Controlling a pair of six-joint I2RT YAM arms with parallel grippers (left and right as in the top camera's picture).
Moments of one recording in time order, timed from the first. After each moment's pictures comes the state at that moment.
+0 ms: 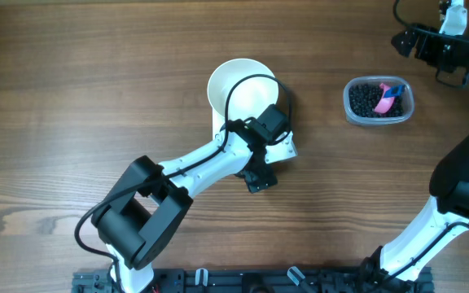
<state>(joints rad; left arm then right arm) -0.78 1.92 1.23 -0.68 0.01 0.47 -0.38 2.07 1.81 -0.77 -0.49 -0.05</state>
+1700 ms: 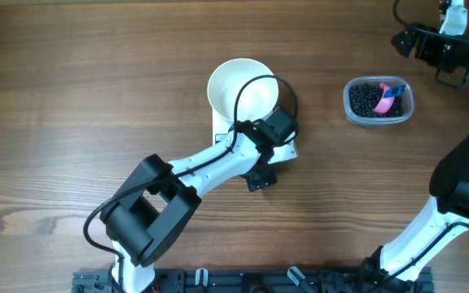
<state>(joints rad) -0.81 1.96 1.27 -0.71 -0.11 0.47 -0.38 2.07 1.81 -0.77 -0.49 -0.05</state>
